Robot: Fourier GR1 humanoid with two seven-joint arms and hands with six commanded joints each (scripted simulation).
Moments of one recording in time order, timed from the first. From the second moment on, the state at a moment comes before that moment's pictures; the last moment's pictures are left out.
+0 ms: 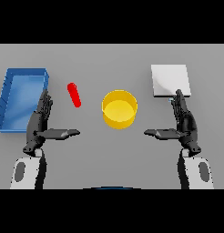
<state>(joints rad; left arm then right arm) 0.00 0.00 0.00 -1.57 0.00 0.00 0.00 0.00 0.00 0.00 -1.57 0.00 0.00 0.00</state>
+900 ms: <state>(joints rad) -0.02 0.04 -0.11 -1.60 -0.14 -0.02 0.09 0.11 -0.06 0.12 -1.72 0.21 -0.02 -0.08</state>
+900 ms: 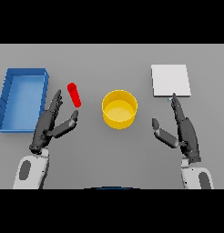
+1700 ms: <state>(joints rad) -0.37 0.03 0.01 -1.12 -0.15 0.02 -0.01 0.12 -0.06 0.11 -1.73 0.18 -0.01 -0.09</state>
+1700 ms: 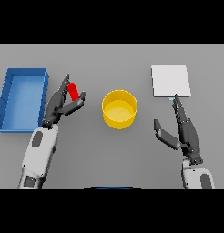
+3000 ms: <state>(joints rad) -0.55 -0.01 0.07 -0.91 -0.15 0.13 -0.18 0.10 -0.06 0.12 -1.70 0.21 -0.03 -0.10</state>
